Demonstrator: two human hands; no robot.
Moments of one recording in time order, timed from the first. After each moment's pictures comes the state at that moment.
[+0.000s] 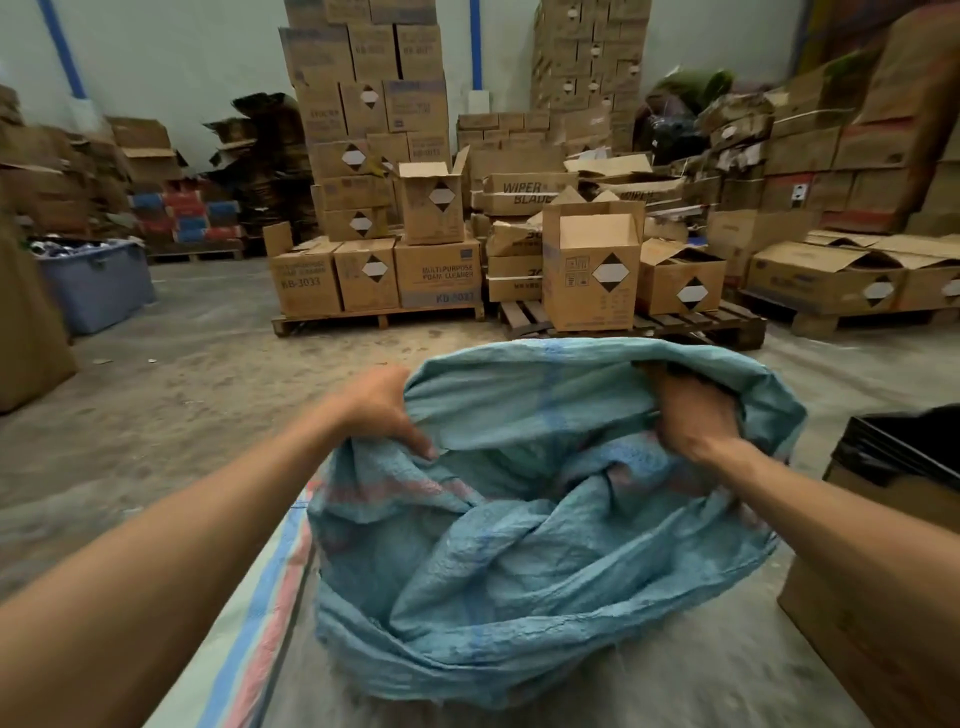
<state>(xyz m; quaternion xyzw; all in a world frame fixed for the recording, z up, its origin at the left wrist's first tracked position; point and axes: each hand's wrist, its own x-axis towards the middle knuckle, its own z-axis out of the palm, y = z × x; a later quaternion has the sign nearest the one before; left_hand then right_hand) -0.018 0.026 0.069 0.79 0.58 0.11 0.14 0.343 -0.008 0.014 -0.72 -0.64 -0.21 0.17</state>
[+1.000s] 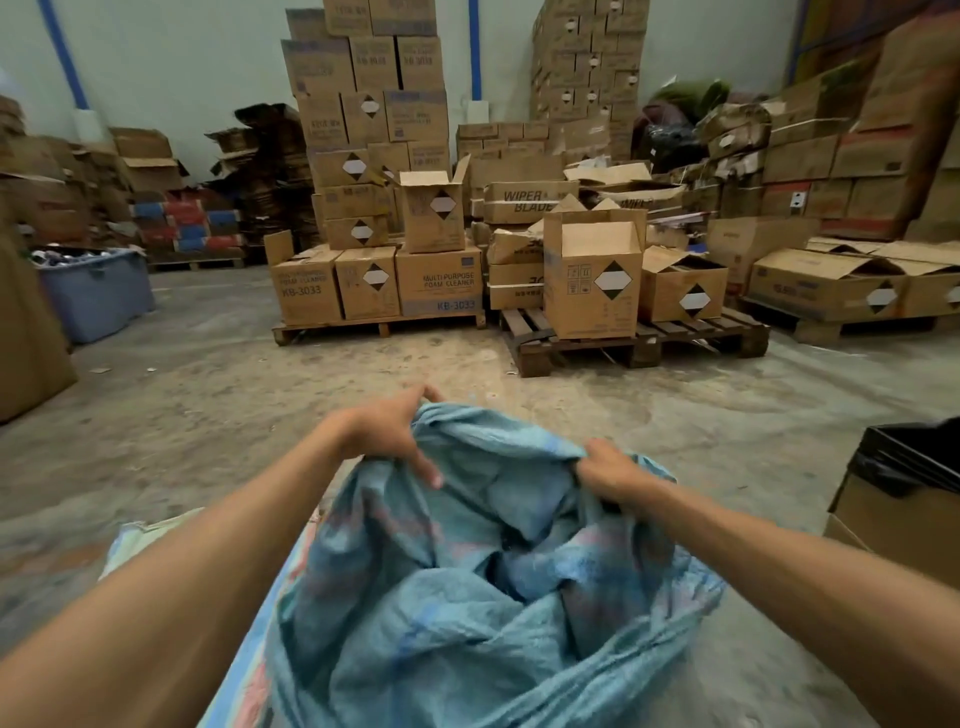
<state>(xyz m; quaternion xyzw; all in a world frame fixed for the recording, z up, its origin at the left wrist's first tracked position) -0.021 0.039 0.060 0.78 0.55 0.08 0.30 0.264 0.019 -0.034 -0.68 -0.62 0.28 0.28</state>
